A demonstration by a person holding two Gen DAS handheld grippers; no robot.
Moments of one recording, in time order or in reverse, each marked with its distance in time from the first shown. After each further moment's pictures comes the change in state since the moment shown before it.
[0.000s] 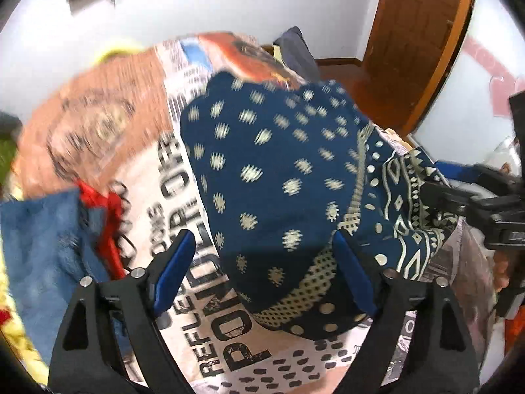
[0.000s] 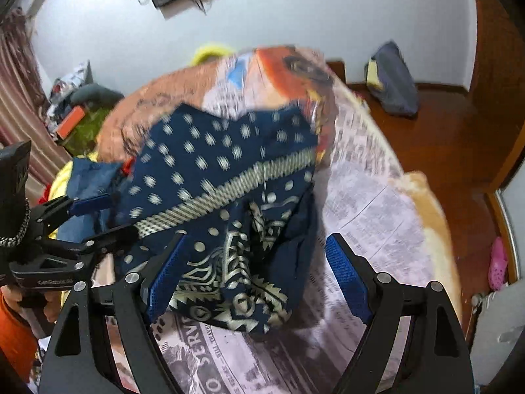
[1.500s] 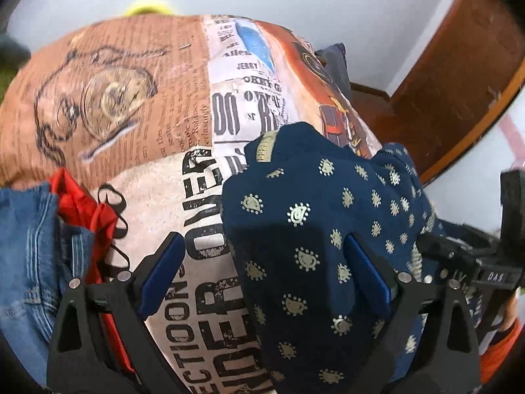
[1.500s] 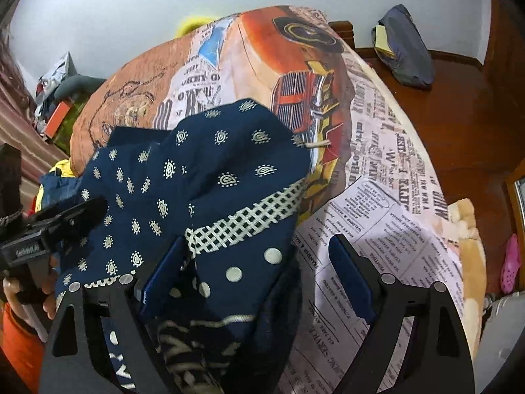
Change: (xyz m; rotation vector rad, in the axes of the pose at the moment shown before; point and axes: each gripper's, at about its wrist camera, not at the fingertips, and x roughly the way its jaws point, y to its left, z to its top) left arm 0.064 0.087 0.066 -0.269 -0.003 -0.030; right arm 0.083 -0.029 0.062 0.032 0.130 0.049
